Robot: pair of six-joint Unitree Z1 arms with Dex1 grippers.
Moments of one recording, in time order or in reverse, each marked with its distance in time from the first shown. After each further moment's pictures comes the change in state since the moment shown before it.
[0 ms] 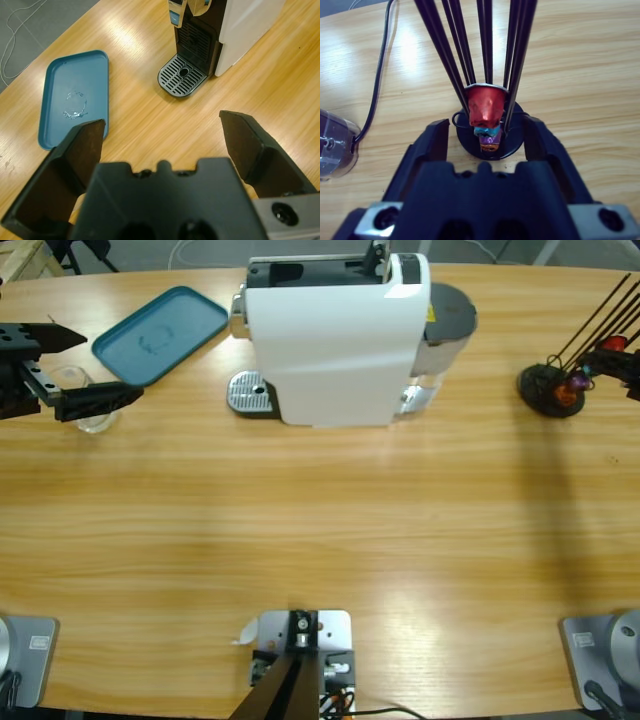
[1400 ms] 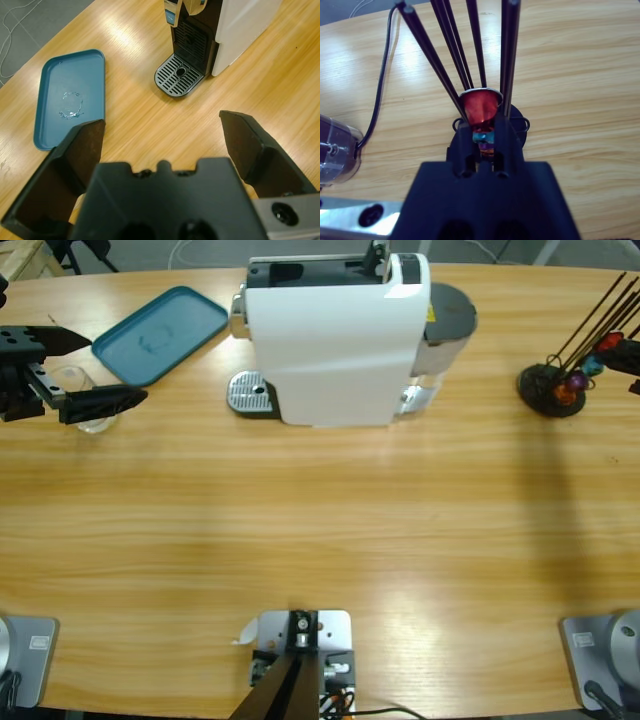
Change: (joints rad) arm 0 -0.013 0.007 0.000 -0.001 0.000 -0.013; arm 1 0.000 -0.004 -0.015 0.004 -0.003 0.008
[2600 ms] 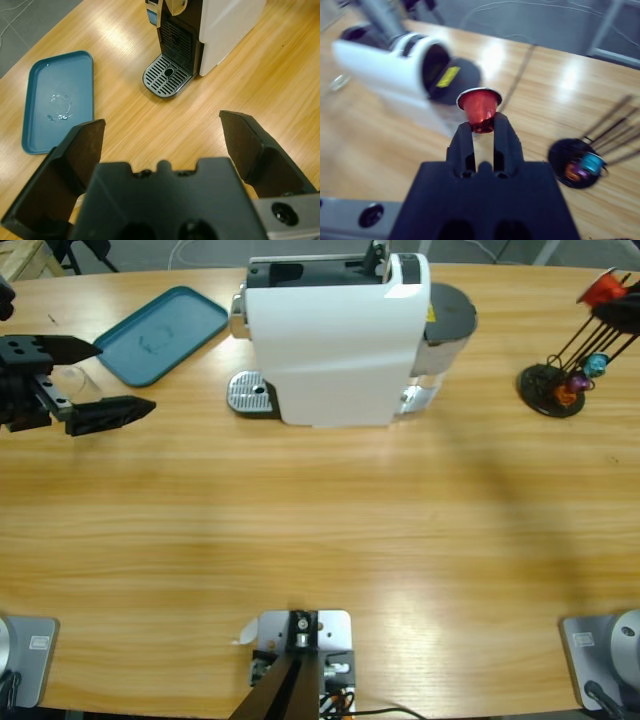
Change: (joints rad) arm 0 -0.046 -0.012 0.009 0.002 0.005 -0.025; arm 1 0.260 -0.331 -0.314 0.525 0.307 -0.182
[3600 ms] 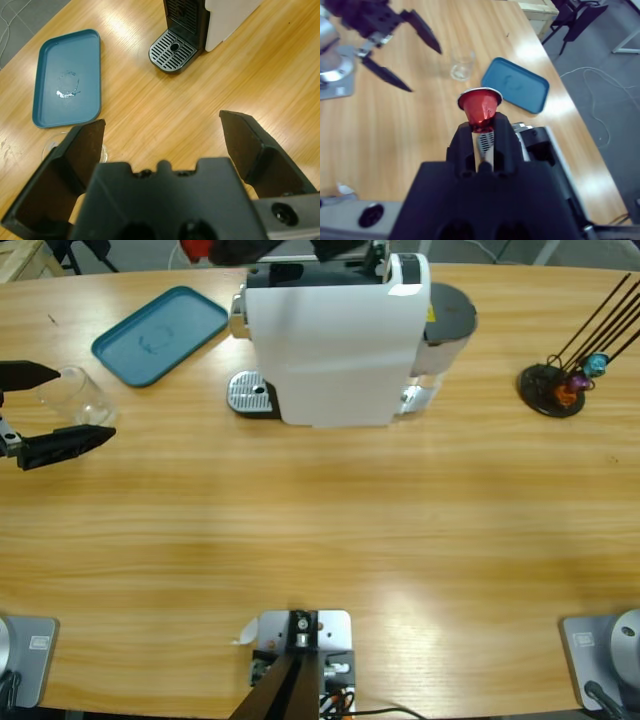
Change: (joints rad) arm 0 -0.012 -0.123 0.027 0.135 0.047 -0.004; arm 1 0.565 0.659 -0.748 0.140 0.003 -0.380
